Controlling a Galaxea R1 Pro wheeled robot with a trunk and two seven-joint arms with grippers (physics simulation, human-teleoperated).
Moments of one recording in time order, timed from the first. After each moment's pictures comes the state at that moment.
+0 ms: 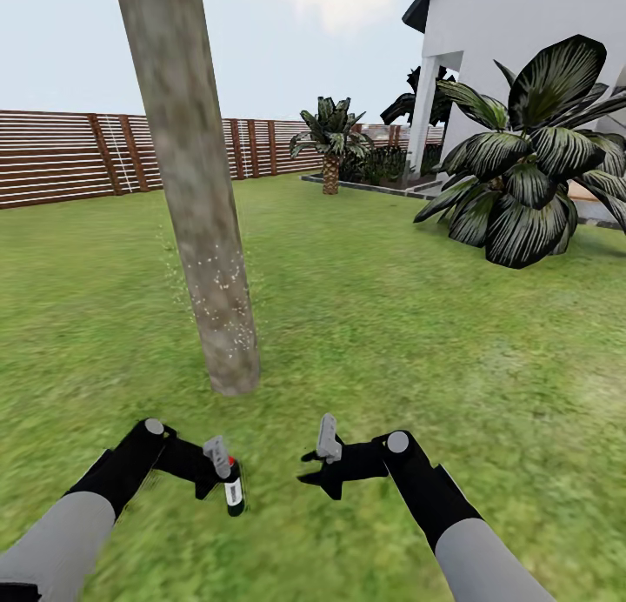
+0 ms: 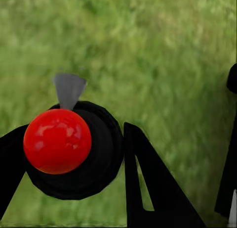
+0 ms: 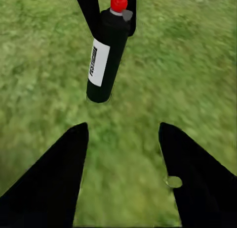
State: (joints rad) left arm -0.72 0.17 -0.07 -0.65 -0.59 0.14 -1.27; right arm -0.62 0.11 0.15 -0.82 0.54 -0.06 1.10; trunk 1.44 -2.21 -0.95
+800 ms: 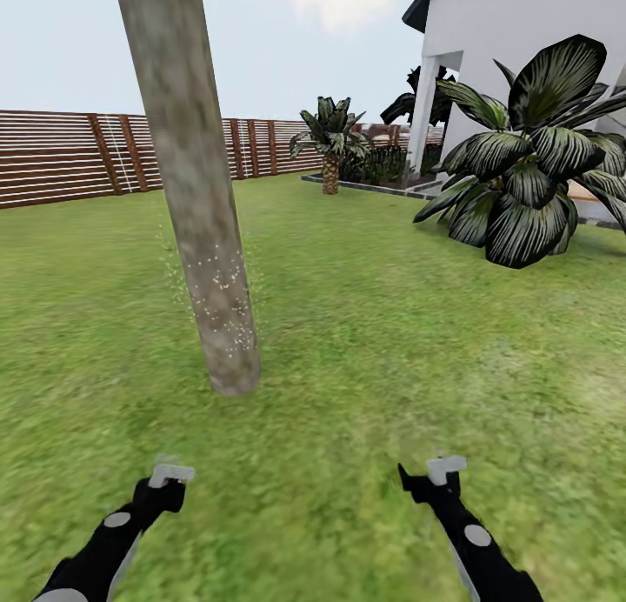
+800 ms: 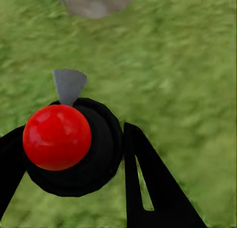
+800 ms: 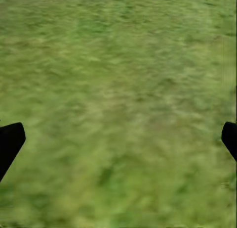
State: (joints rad) left arm -0.49 0.13 0.24 -0.52 -0.27 -0.05 -0.21; right arm -0.43 0.00 -0.23 -0.59 0.29 -0.27 0.14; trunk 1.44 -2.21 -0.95
